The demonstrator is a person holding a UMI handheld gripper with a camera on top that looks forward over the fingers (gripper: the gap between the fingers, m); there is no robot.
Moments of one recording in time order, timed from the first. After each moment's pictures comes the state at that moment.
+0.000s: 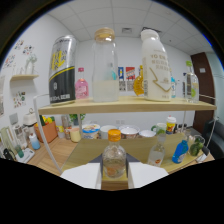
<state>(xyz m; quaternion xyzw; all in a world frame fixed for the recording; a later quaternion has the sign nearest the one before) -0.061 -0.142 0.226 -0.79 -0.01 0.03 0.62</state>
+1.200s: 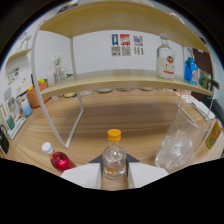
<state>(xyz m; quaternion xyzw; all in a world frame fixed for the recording) -0.069 -0.199 0.021 -0.88 0.02 0.02 0.48</state>
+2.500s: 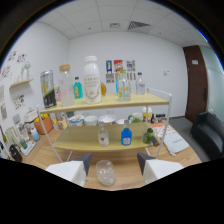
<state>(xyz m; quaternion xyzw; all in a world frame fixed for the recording) 0.079 -0.284 0.257 -0.82 0.02 0.02 0.57</state>
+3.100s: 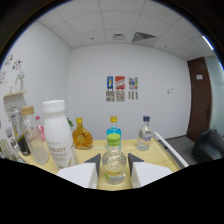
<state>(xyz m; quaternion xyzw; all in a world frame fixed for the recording) 0.121 -0.102 0.368 -0.77 0.00 0.01 0.63</state>
